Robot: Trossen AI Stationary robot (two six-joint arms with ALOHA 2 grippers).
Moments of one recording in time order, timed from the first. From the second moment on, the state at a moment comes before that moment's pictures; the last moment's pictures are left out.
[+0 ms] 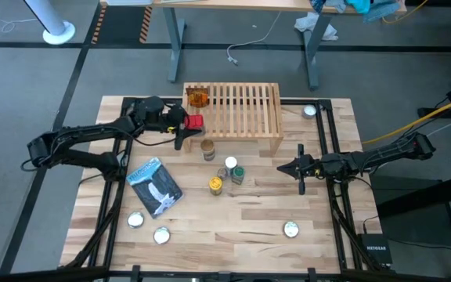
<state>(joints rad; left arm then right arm) 0.56 1.15 0.61 0.23 0.38 0.14 0.23 0.43 0.07 0.10 0.28 0.12</state>
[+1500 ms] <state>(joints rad) 0.58 1.17 0.61 0.40 0.26 0.09 0.23 0.43 0.07 0.10 0.28 0.12</state>
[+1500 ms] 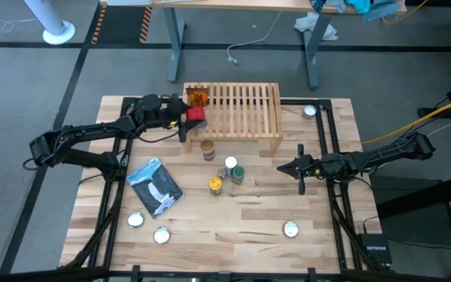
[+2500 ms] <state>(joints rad) 0.58 1.17 0.61 0.40 0.26 0.01 0.23 0.43 0.07 0.10 0.28 0.13</state>
